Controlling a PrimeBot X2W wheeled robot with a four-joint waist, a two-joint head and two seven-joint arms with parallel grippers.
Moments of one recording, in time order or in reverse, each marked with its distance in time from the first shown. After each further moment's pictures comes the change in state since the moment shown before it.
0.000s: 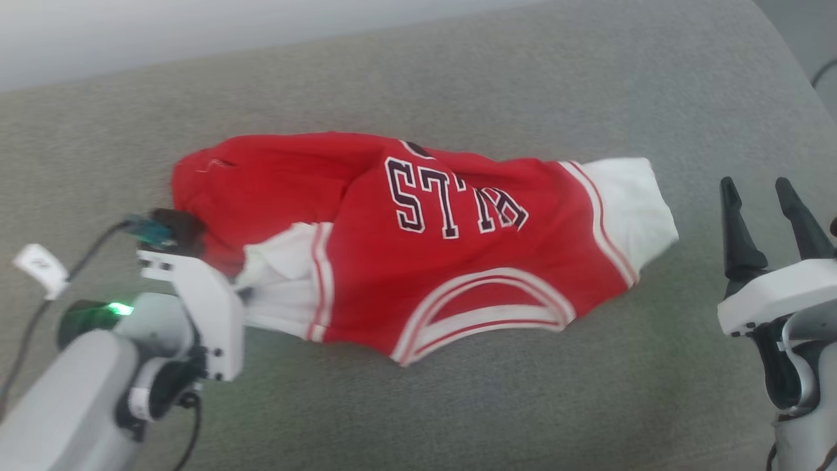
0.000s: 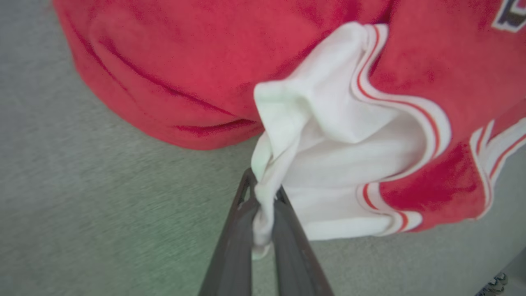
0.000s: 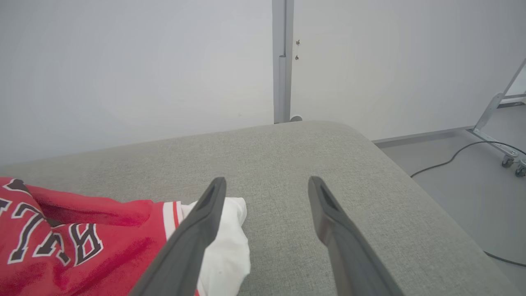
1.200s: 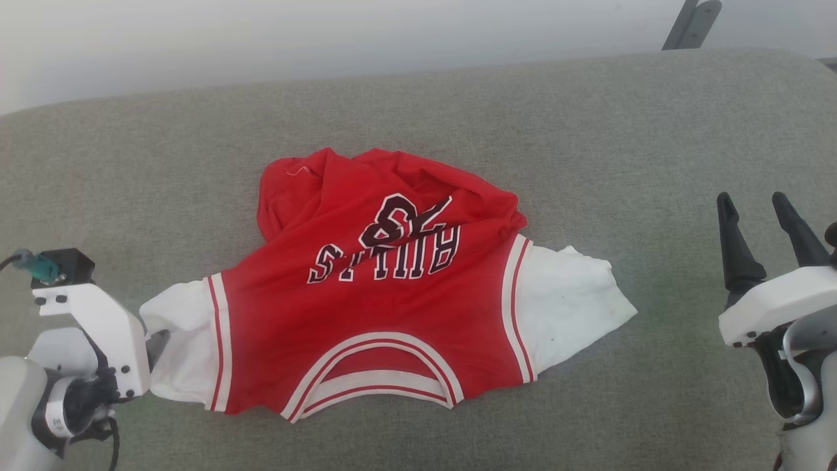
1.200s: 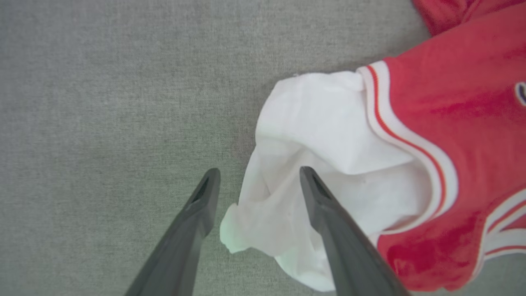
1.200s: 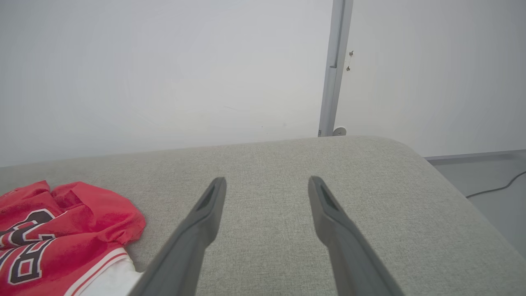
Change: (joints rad) left arm 0.077 0.097 0.125 0.212 -0.083 -0.005 -0.037; right arm 0.029 -0.023 0.012 -0.005 0.003 0.000 0.041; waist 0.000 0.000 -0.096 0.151
